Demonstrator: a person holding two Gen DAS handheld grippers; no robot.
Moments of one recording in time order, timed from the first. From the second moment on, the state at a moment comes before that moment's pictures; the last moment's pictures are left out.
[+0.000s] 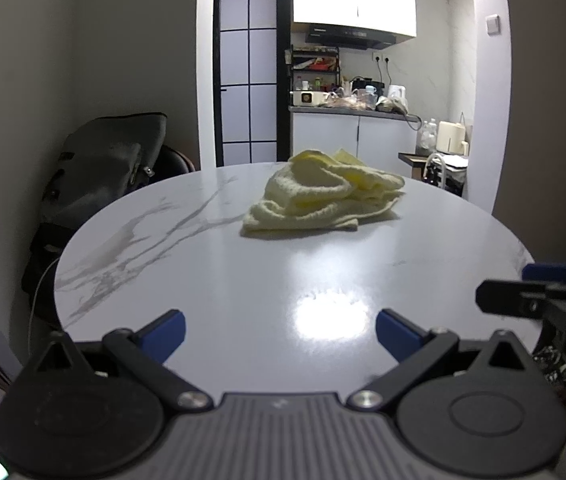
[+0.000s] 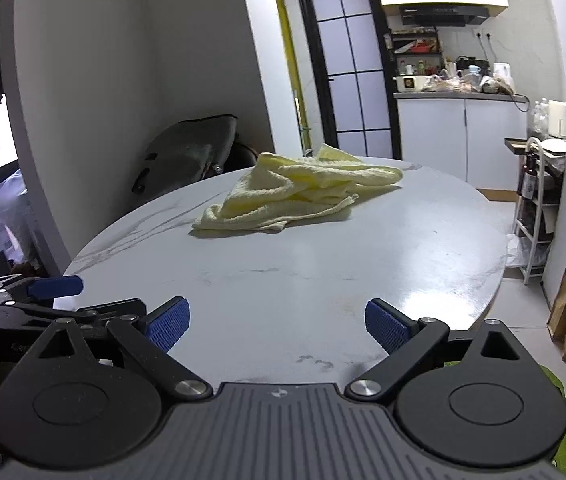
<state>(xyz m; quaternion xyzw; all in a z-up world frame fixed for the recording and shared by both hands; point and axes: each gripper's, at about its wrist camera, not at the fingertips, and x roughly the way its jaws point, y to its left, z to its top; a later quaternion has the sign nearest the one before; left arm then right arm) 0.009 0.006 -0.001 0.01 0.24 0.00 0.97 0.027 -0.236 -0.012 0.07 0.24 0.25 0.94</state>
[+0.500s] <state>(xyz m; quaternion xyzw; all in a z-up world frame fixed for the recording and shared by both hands) -0.002 0.023 0.017 -0.01 0.22 0.02 0.97 0.021 -0.228 -0.001 0.04 0.22 0.27 0.94</state>
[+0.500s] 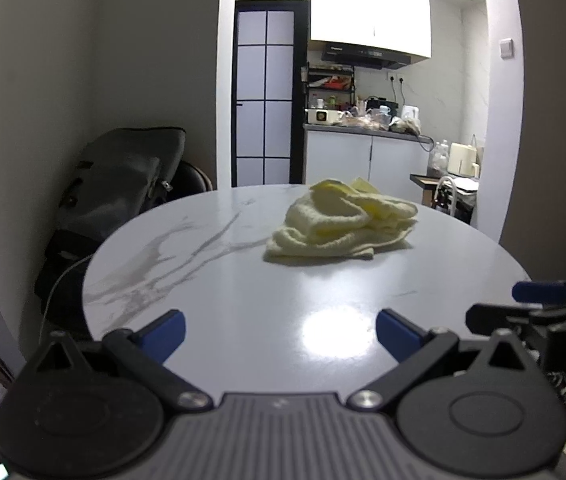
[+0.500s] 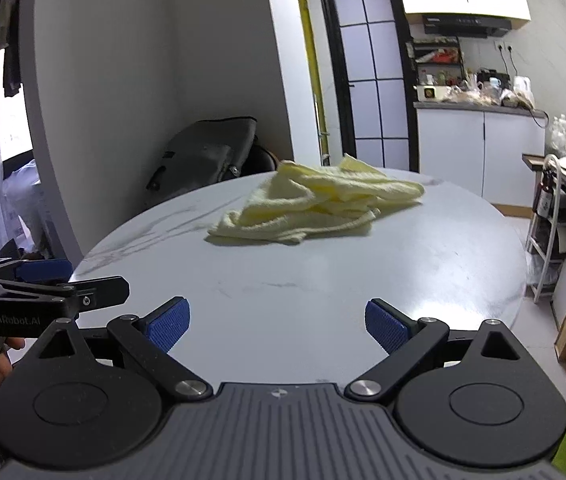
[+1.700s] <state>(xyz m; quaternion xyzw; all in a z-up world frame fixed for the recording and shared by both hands) -0.010 0.047 0.047 -0.01 0.24 0.05 0.97 0.052 -0.214 0.008 0.01 0.23 0.29 0.93</state>
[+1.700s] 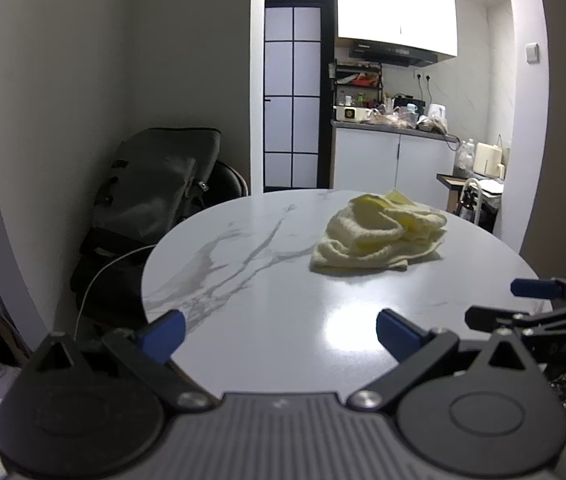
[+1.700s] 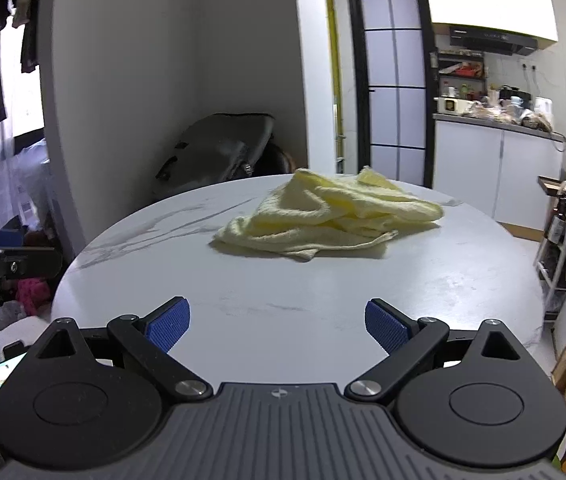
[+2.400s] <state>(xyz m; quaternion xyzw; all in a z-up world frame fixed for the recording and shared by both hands) 0.039 0.013 0.073 0.01 0.23 0.02 0.97 0.082 -0.250 0.032 0.01 0.24 0.26 0.94</state>
